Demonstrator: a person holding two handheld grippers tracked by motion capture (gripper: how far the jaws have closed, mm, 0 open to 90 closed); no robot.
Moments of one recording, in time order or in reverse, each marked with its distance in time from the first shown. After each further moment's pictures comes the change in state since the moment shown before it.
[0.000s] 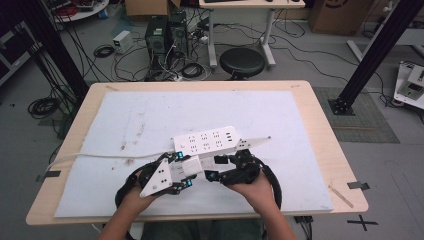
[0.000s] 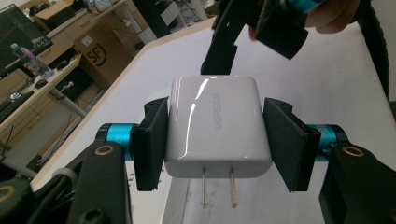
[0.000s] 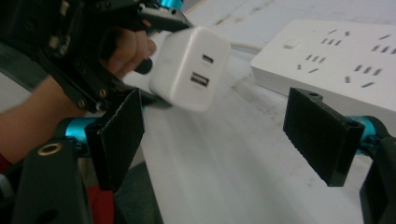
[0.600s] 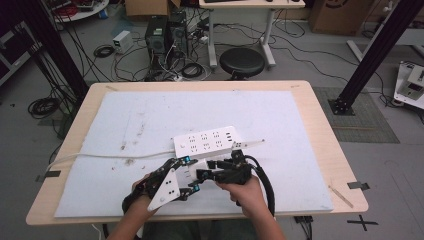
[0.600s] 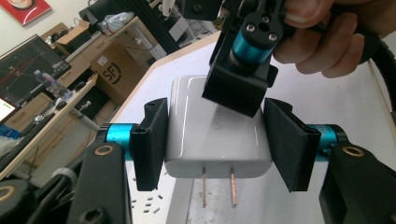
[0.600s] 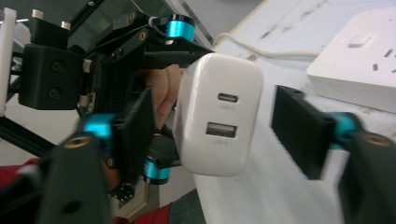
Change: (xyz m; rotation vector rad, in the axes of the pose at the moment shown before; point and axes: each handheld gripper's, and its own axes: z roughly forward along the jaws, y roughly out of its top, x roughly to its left) left arm -0.017 0.014 0.006 -0.046 0.026 0.070; right arm -0.005 -0.008 0.019 -0.090 0.218 0.138
